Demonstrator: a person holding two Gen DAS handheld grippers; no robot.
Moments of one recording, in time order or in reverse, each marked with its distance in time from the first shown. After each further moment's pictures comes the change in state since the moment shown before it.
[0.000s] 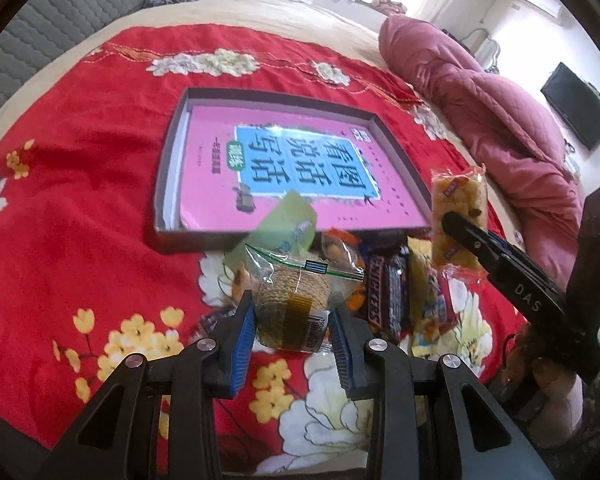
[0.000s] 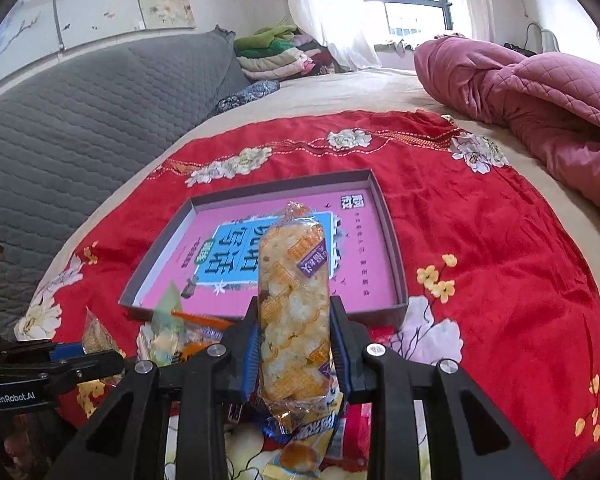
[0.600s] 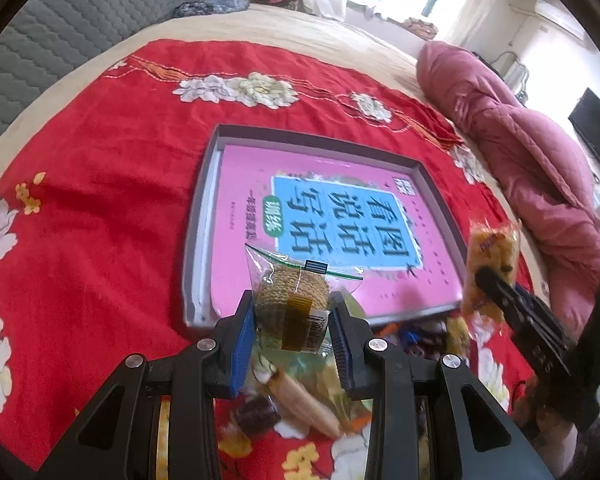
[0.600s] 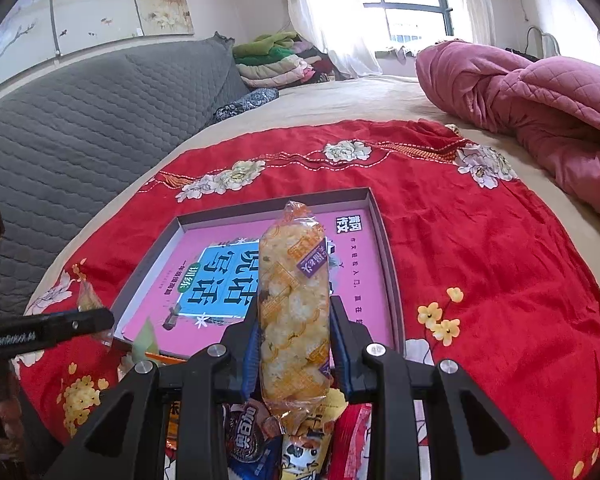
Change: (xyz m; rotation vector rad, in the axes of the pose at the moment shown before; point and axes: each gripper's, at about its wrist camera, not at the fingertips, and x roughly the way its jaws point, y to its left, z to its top) left arm 0.023 0.019 0.055 -0.074 -0.060 0.092; right arm 0.030 -0.012 0.019 -0.006 -0.023 0.006
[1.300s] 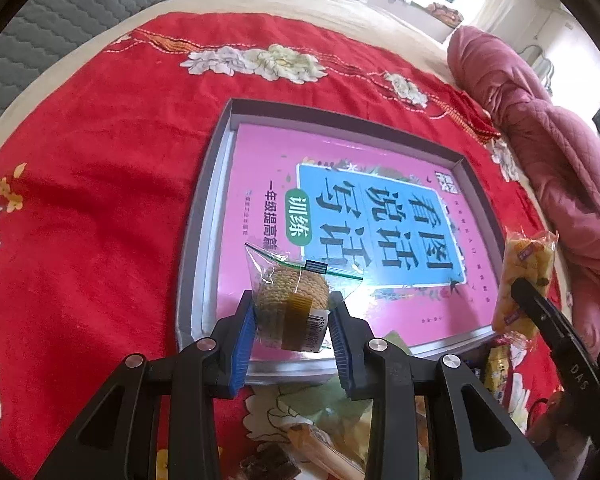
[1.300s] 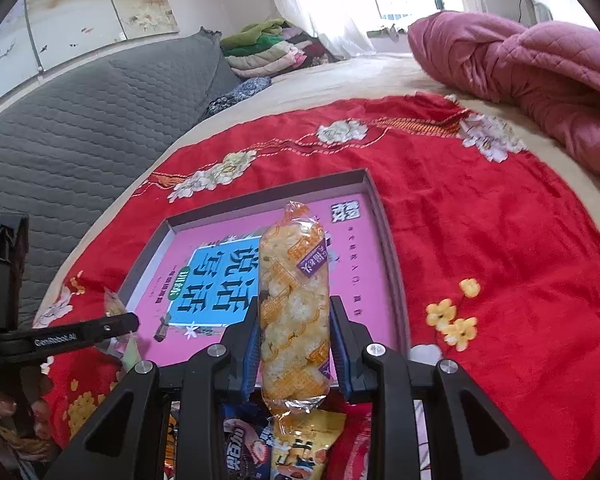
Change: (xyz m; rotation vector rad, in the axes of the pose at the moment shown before) left arm 0.053 0.008 0.016 -0.034 0.081 0.061; right arm 0.028 -0.021 0.006 0.089 0.056 0.056
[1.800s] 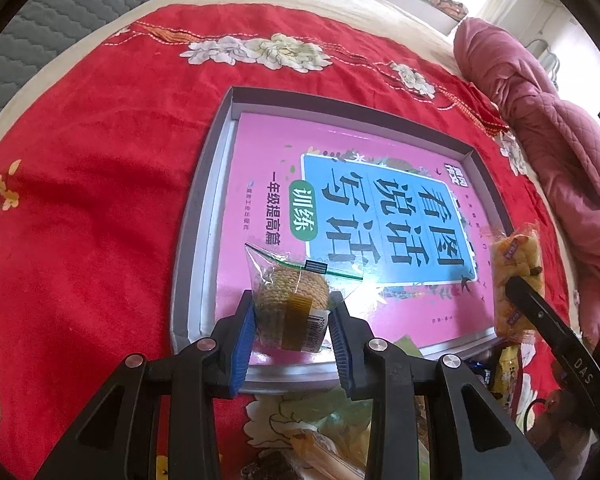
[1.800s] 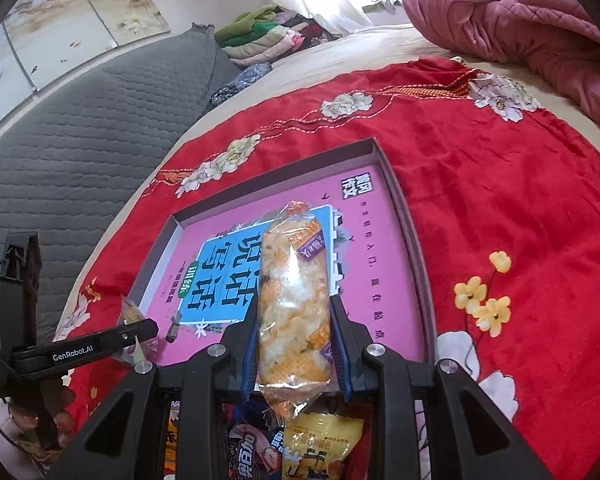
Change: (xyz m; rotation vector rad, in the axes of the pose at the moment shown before) left arm 0.009 0.000 0.000 0.001 0.028 0.016; right arm 0.020 -0.011 -0.003 0.081 0.059 0.081
